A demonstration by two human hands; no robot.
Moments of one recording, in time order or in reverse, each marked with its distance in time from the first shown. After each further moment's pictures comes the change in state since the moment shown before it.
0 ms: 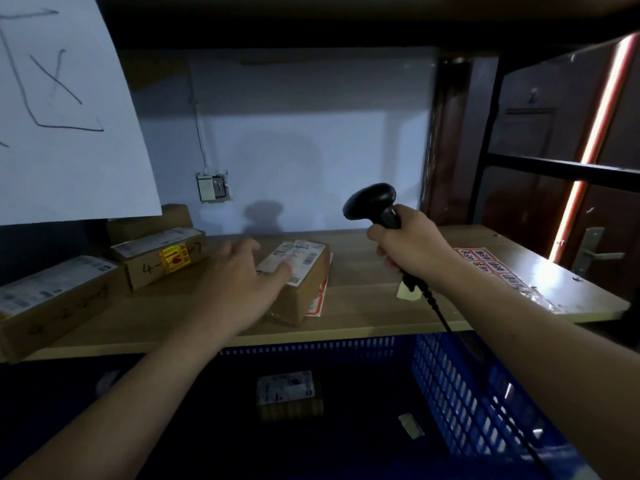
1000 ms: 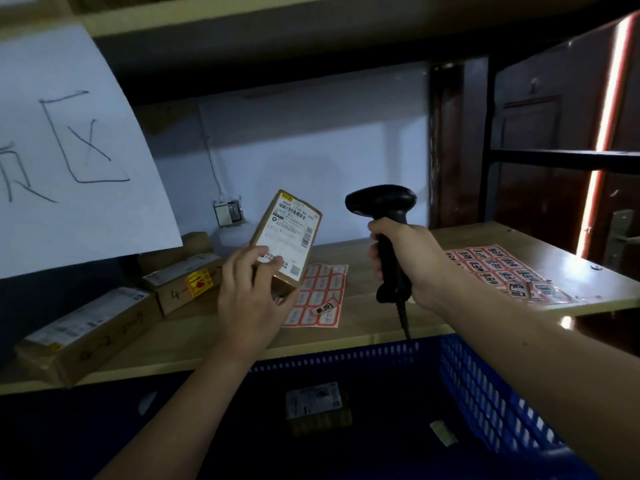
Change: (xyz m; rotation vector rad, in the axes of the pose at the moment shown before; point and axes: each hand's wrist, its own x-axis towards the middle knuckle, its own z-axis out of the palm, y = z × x) left_hand 0.012 -0.030 0.029 0.146 0.669 0.574; right_hand -0.030 -0.018 0.004 0.729 -0.084 0.185
